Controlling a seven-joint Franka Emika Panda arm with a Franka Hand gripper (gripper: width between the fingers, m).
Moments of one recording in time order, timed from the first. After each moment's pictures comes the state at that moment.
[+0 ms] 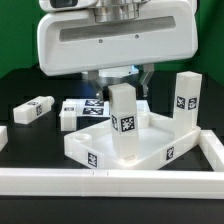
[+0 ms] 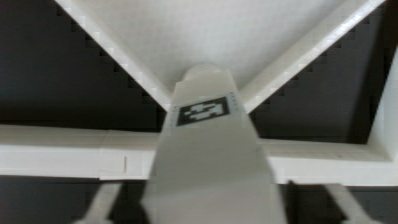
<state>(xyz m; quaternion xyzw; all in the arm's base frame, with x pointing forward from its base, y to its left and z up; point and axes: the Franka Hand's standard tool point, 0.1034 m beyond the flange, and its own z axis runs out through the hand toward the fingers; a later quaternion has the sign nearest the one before) 0.622 -0.019 0.122 -1.00 -0.04 -0.01 0.06</state>
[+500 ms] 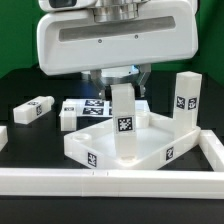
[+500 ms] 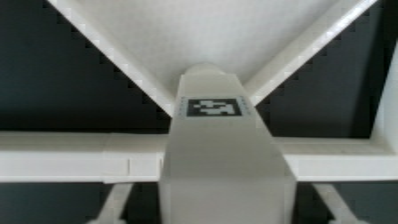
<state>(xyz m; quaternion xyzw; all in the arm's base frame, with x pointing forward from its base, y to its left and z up) 0.622 -0.021 0.122 -1.00 0.03 -0.01 0.06</state>
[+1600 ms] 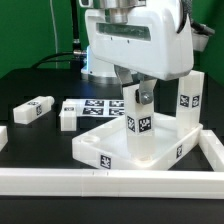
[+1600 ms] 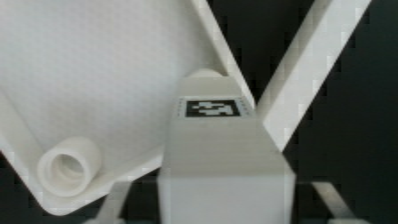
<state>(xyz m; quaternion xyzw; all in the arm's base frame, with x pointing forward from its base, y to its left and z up) 0.623 0.002 0.121 -0.83 0.55 0.02 0.05</state>
